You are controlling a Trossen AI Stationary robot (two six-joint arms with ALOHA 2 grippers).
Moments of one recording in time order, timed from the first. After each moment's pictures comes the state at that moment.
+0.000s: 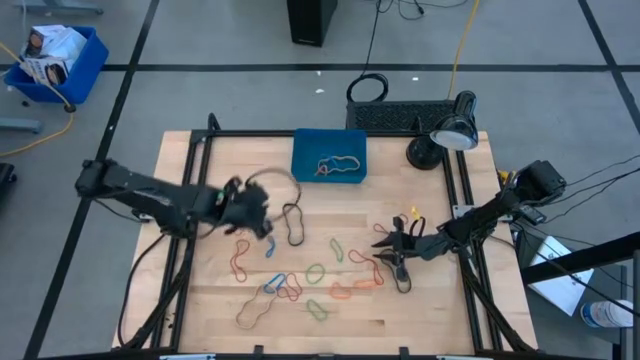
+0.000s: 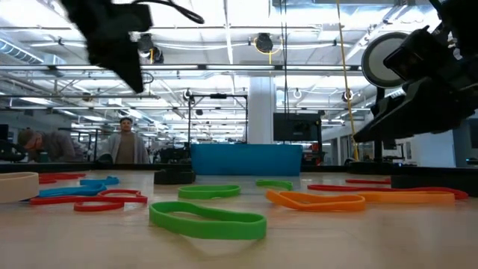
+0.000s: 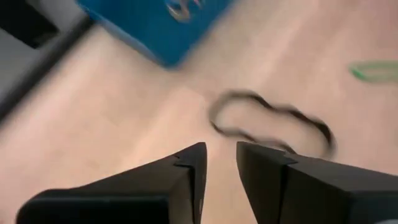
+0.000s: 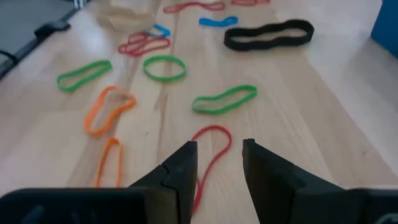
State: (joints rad) left arm -0.23 1.21 0.89 -0.81 -0.54 -0.70; right arm 0.47 1.39 0.18 0.75 0.42 0.28
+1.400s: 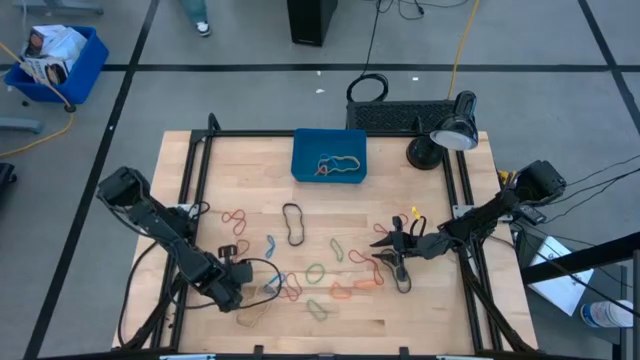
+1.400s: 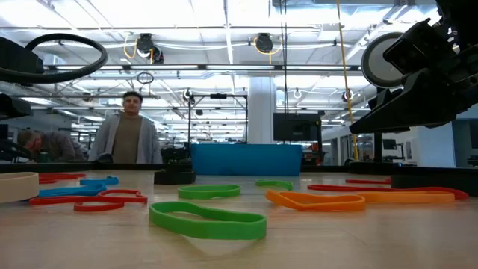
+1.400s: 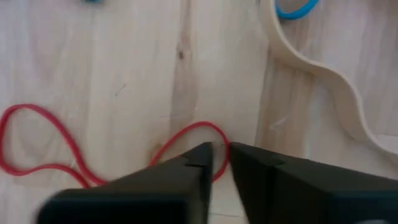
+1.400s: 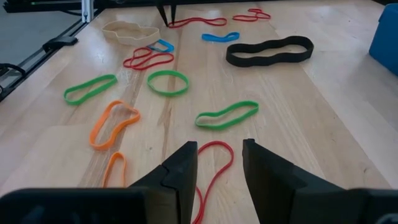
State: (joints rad) left arm -0.79 1.53 0.72 -0.59 -0.17 -0.89; right arm 0.47 1.39 0.18 0.80 0.42 0.25
